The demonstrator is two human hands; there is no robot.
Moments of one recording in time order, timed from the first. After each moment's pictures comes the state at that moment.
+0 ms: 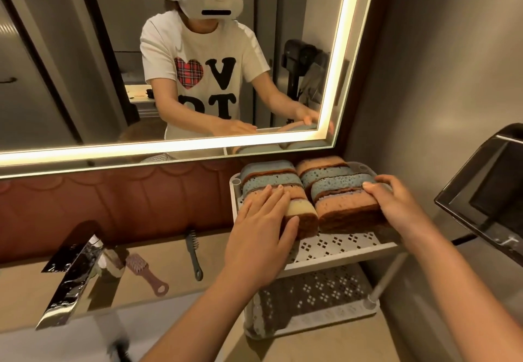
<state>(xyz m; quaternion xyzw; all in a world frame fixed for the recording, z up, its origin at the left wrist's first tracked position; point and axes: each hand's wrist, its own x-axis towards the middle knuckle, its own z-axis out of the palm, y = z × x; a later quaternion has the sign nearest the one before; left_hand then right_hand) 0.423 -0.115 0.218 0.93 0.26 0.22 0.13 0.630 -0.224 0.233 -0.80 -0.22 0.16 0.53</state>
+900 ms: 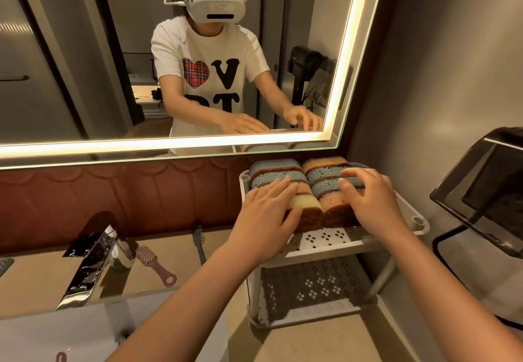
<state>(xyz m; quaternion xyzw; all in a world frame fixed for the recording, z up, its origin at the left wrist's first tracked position) 0.412 -0.110 0.241 0.94 0.21 0.20 0.17 0.584 -0.212 0.248 -0.85 -0.40 -0.05 0.35</state>
